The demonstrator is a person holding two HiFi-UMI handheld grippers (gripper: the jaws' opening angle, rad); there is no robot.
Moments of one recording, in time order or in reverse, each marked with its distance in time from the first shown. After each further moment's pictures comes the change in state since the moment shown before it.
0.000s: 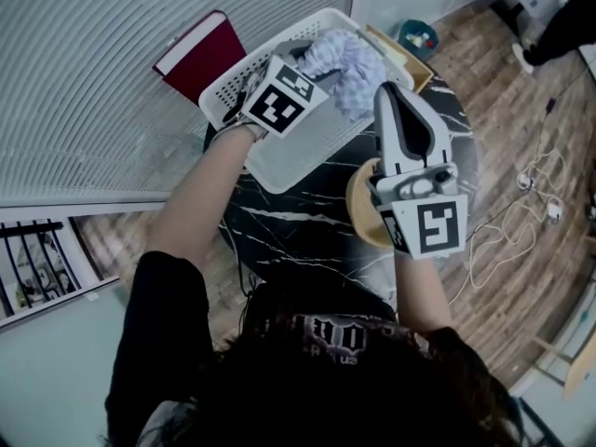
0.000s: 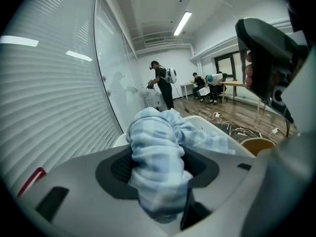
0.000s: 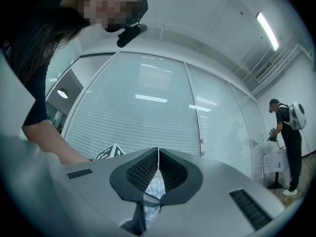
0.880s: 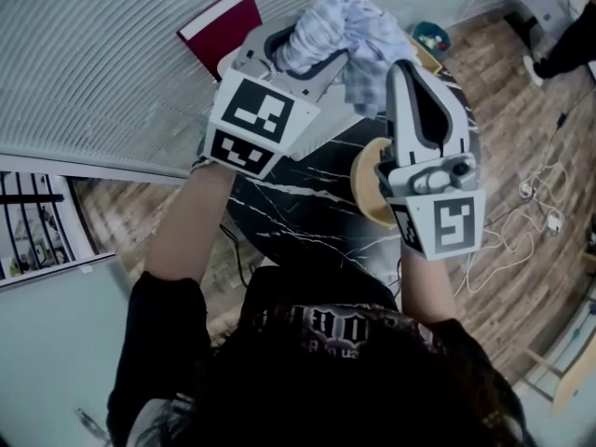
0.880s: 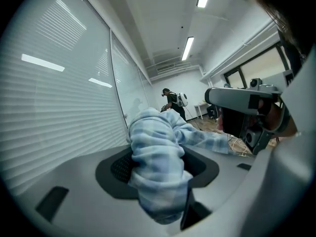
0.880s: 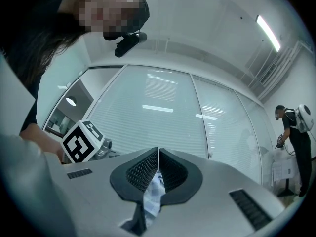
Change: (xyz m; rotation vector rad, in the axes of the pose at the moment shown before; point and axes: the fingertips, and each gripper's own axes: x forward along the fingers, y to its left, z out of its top) left arm -0.160 -0.032 0.086 -0.028 -0.293 0.216; right arm -0.024 0.034 0.060 -0.005 -0.100 0.083
